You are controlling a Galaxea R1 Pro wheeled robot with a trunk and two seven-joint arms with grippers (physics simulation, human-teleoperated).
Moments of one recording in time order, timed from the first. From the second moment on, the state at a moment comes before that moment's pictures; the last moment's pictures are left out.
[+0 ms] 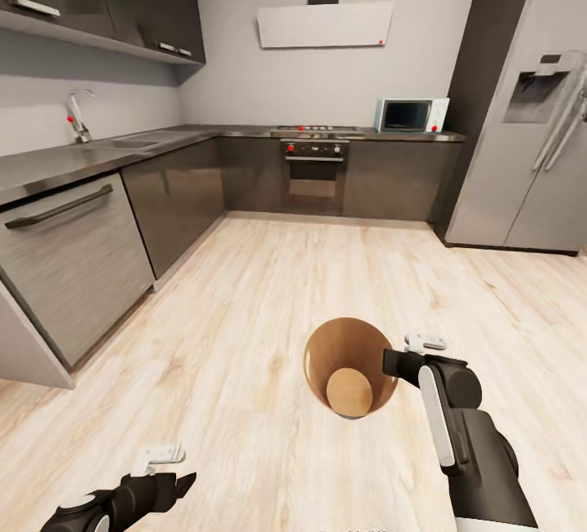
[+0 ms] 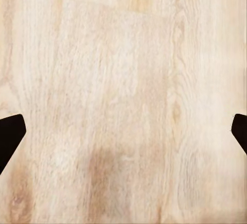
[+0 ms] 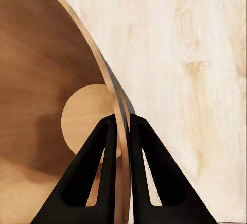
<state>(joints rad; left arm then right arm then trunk) 0.01 0.11 0.07 -1.47 0.10 0.74 -0.25 -0.43 0.11 -0.11 -1.56 -0.06 1.05 -0.11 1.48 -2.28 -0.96</state>
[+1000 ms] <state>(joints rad) 0.01 0.11 0.07 -1.47 0.10 0.74 -0.25 -0.43 0.11 -0.11 -1.55 -0.06 1.05 -0.11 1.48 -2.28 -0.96</state>
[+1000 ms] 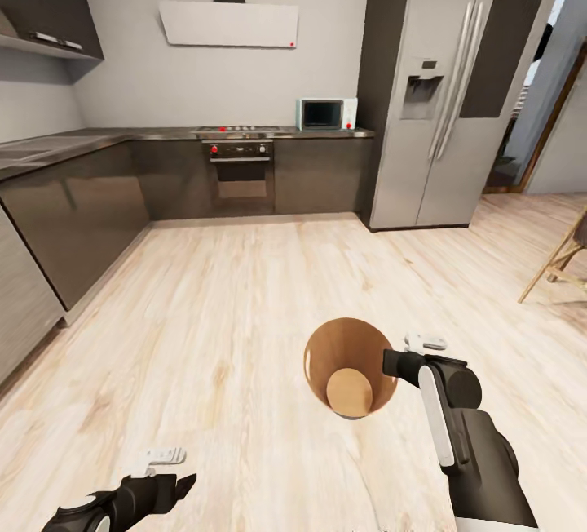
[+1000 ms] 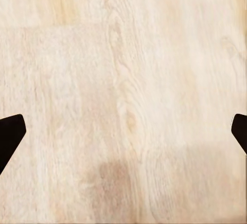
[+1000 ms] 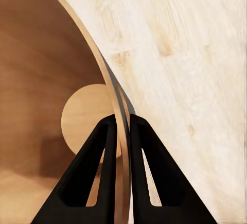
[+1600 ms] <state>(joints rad) 0.01 0.11 0.07 -1.46 0.10 0.74 -0.25 -0.43 0.11 -0.11 -1.55 -0.06 1.05 -0.11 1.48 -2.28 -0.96</state>
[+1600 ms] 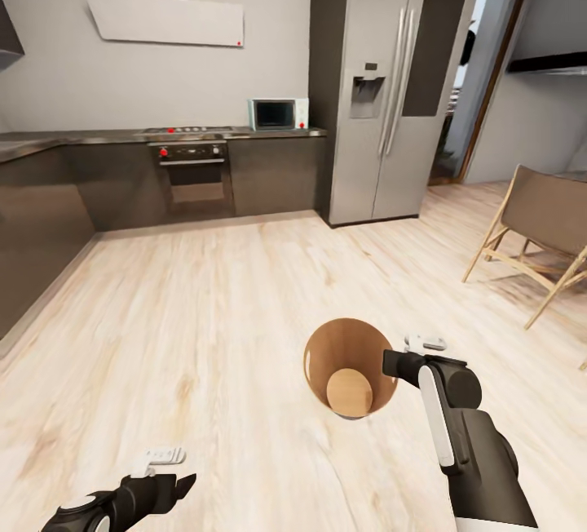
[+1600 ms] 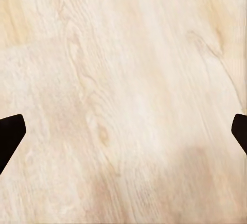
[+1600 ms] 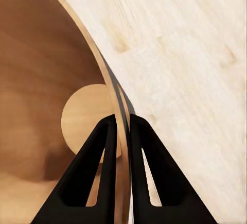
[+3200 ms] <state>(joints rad) 0.01 0.11 0.07 -1.46 0.10 0.73 -0.25 -0.43 0.11 -0.11 -1.55 -0.07 1.05 -0.11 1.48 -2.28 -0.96</state>
